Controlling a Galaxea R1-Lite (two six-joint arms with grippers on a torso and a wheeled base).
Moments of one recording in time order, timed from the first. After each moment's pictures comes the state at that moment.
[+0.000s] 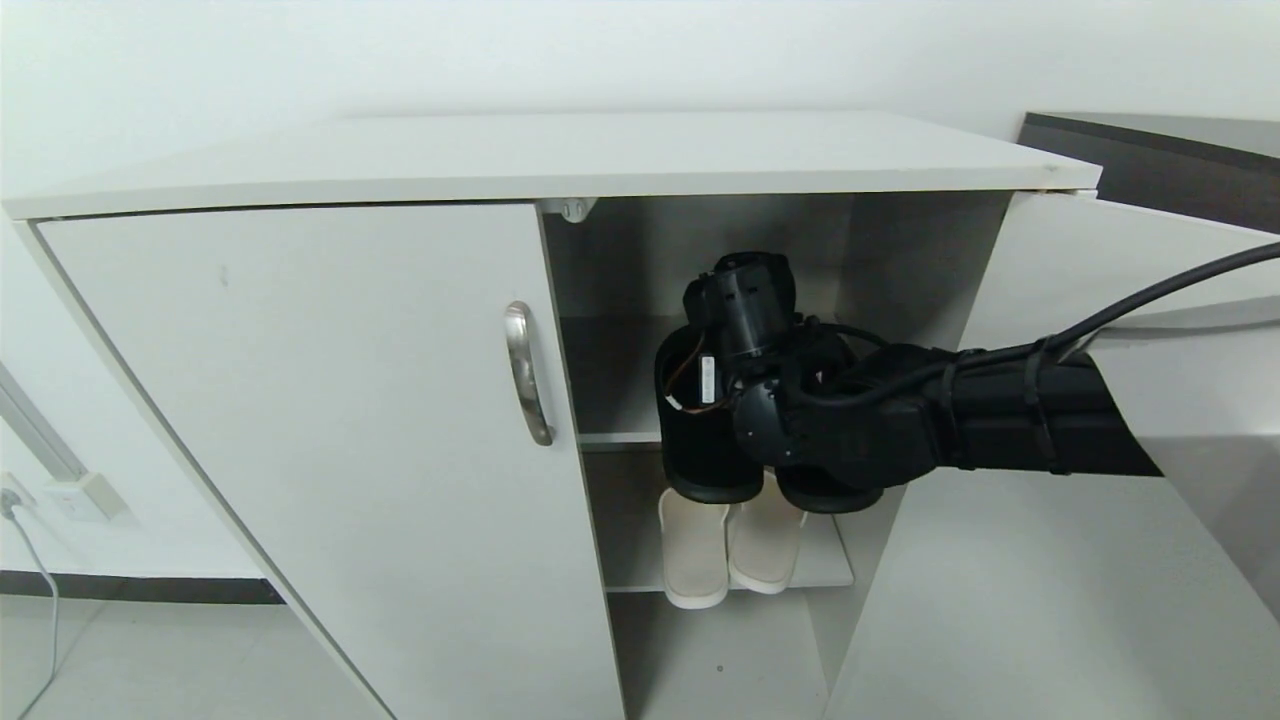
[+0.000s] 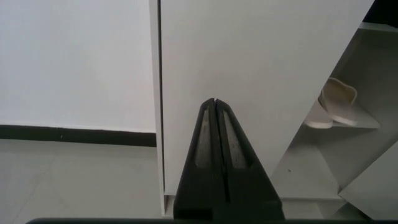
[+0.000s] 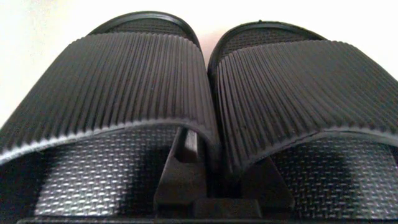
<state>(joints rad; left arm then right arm) 0.00 0.00 0.00 0.00 0.05 -0.09 0.79 2.17 -1.75 -0.06 -0.80 0.29</state>
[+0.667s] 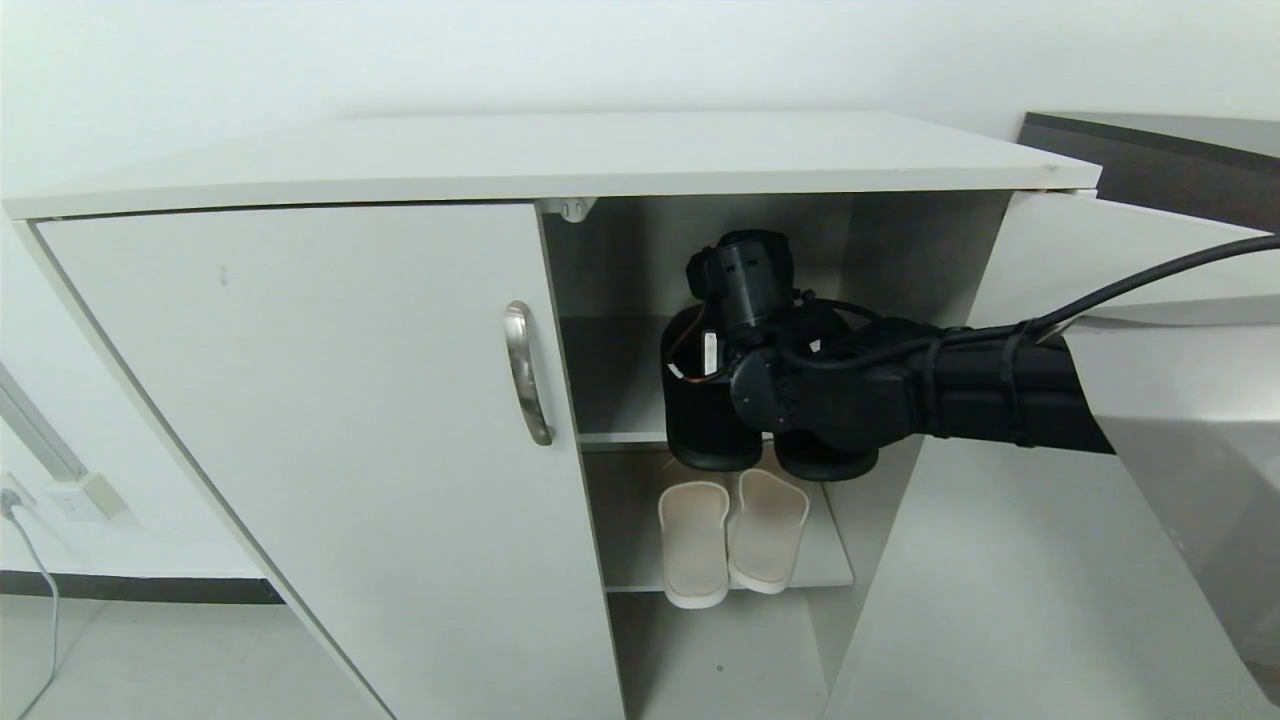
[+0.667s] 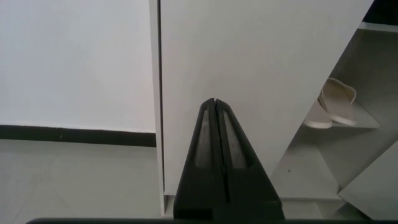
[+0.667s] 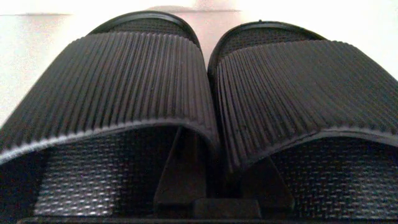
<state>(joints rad) 0.00 0.00 0.00 0.00 0.05 -0.09 0.76 2.23 -1.91 0.01 -0.80 0.26</state>
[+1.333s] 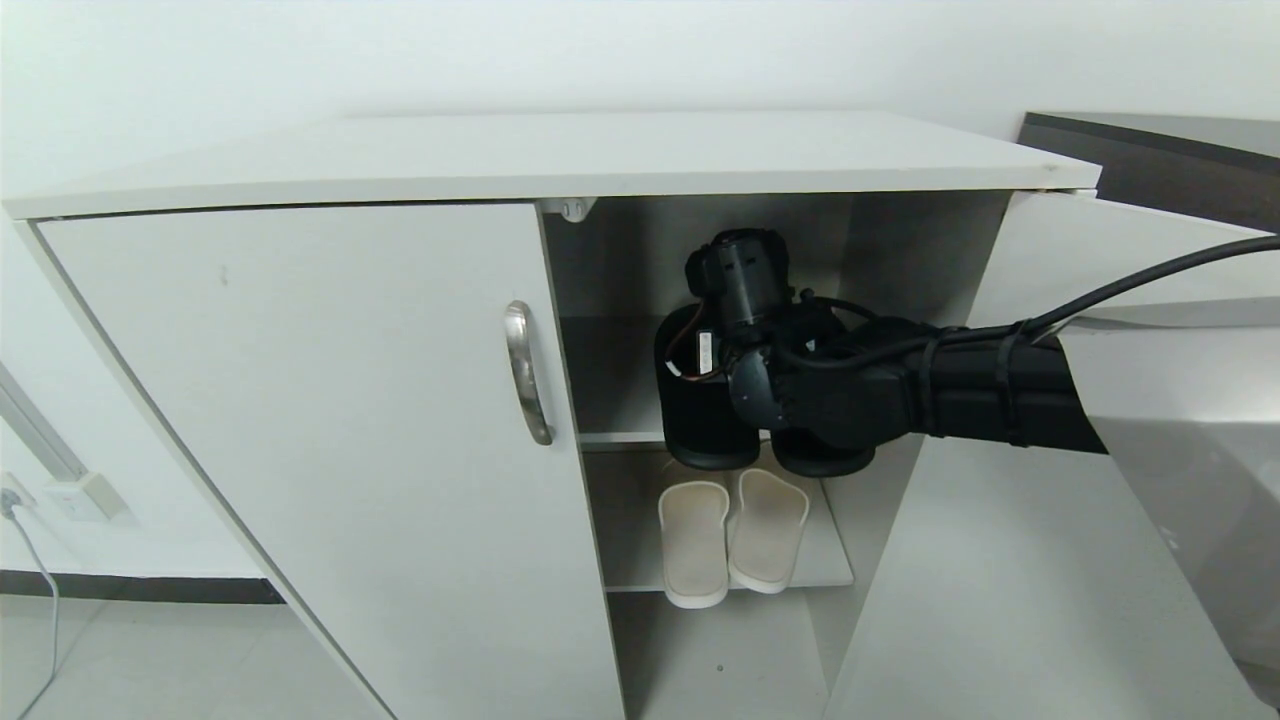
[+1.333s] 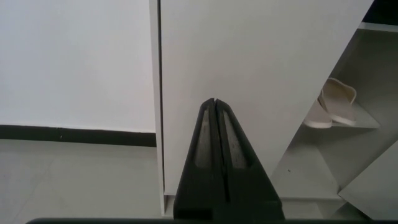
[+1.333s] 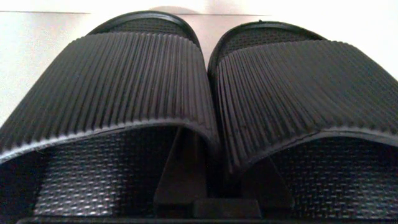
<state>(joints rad) 0.00 0.00 0.00 0.00 0.05 -0.09 0.76 2.24 -1.92 0.01 -0.77 0.23</state>
